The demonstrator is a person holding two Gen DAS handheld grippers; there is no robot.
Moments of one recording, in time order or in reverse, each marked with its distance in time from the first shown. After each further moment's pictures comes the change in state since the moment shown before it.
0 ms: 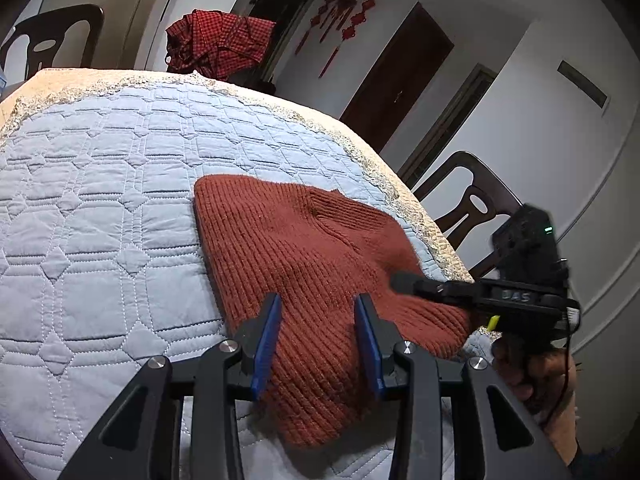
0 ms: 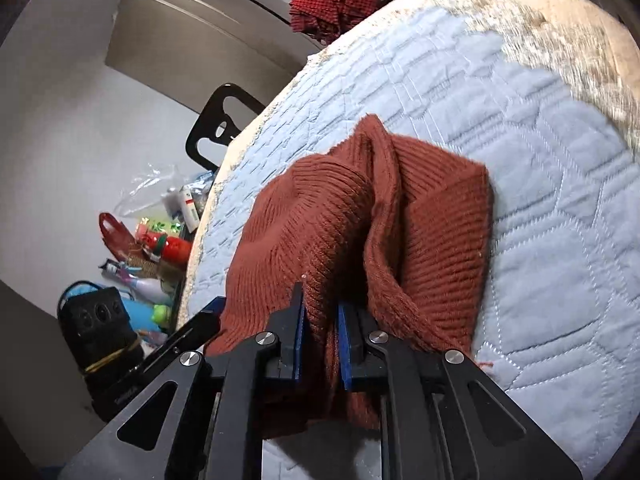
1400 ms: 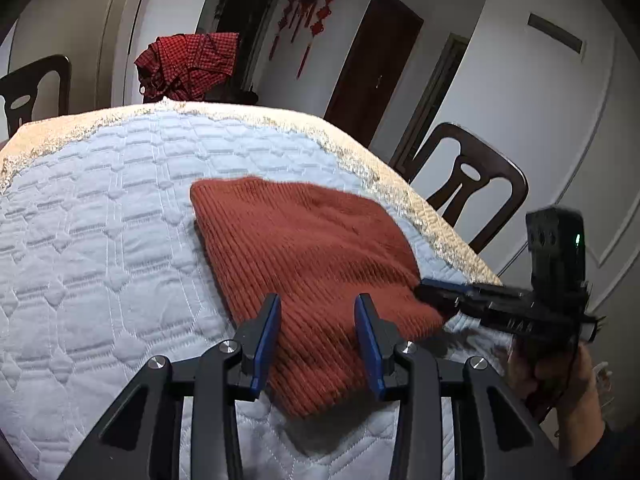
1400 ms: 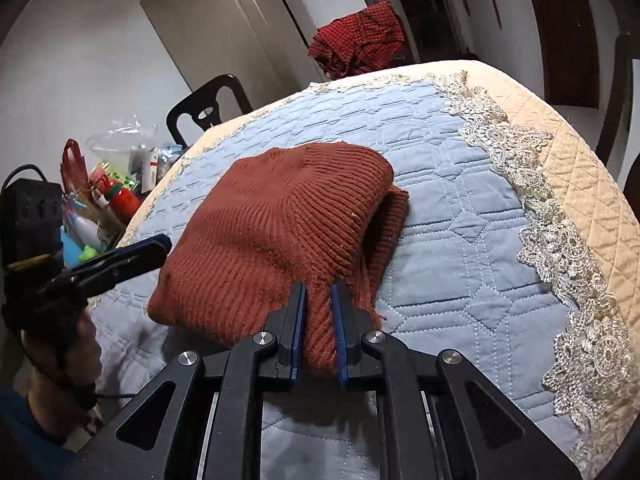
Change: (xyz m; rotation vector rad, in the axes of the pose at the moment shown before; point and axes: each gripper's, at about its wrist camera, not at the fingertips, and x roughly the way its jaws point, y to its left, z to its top) left arm -0.001 -0.040 -0.009 0.172 0.014 0.043; right arm -0.033 0.008 -0.039 -0.314 -0.112 -0.259
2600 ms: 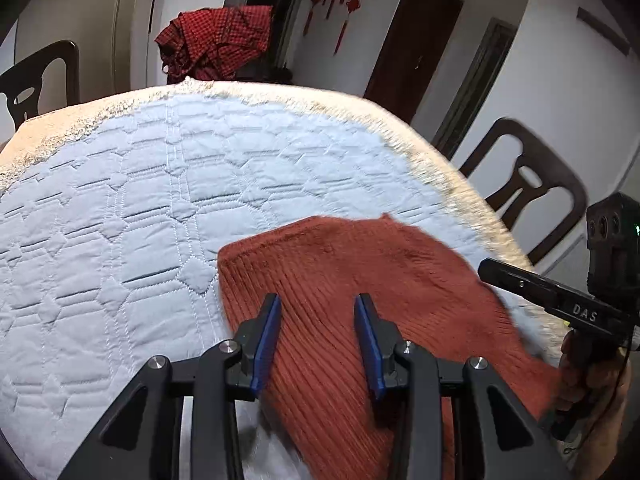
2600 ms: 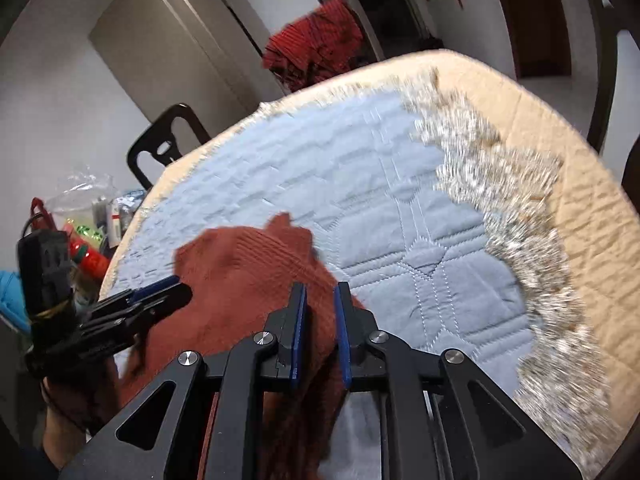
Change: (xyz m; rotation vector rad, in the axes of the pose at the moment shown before) left arm 0.065 0.043 0.058 -0.039 0.071 0.105; right arm 0.029 -0.035 0.067 0.125 -0.025 -0.051
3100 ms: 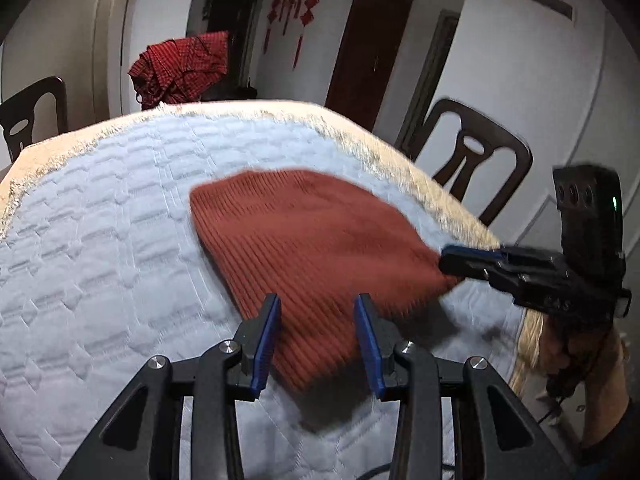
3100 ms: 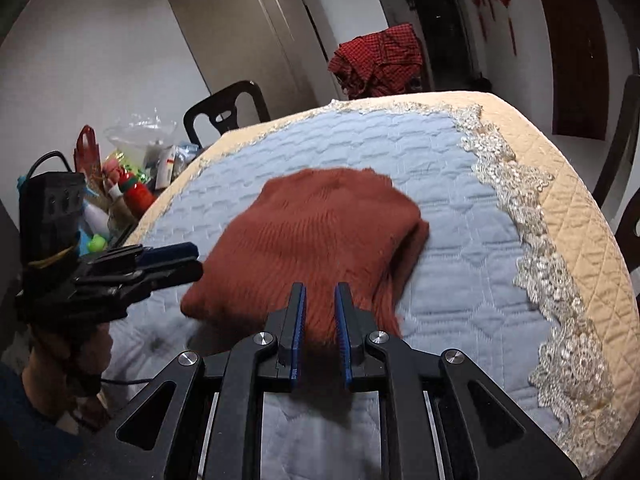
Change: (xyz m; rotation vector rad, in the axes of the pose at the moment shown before) left arm -0.072 -0.045 -0.075 0.137 -0.024 -0.038; right arm -0.062 0.048 -0.073 -0.224 -0.009 0.037
